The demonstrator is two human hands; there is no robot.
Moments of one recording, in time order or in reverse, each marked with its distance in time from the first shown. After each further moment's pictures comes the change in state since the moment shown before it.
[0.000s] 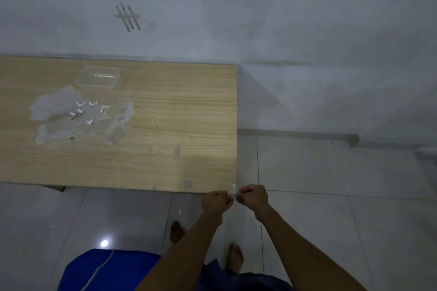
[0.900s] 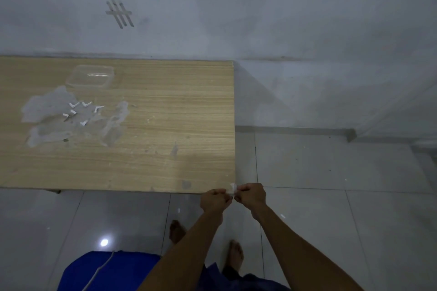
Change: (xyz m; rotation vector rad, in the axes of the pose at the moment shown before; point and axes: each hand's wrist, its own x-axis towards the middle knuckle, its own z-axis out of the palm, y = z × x) left_hand -0.010 0.004 0.002 0.001 0.076 0.086; right_hand 0.007 0.000 0.009 0.015 0.053 0.020
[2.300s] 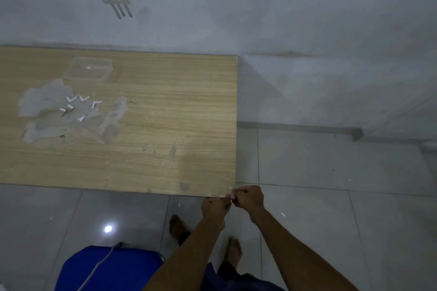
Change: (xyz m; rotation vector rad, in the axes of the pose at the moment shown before) left_hand 0.026 -0.018 0.006 -0.100 0.003 -0.107; right_hand 0.019 0.001 0.003 -0.101 -0.036 0.032
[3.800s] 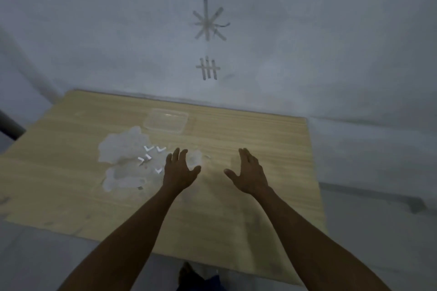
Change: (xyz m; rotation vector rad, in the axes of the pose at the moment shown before) left_hand 0.086 0.393 -0.201 1.286 0.273 0.917; right_hand 0.018 -0.277 0.207 -0.765 0.011 -0.752
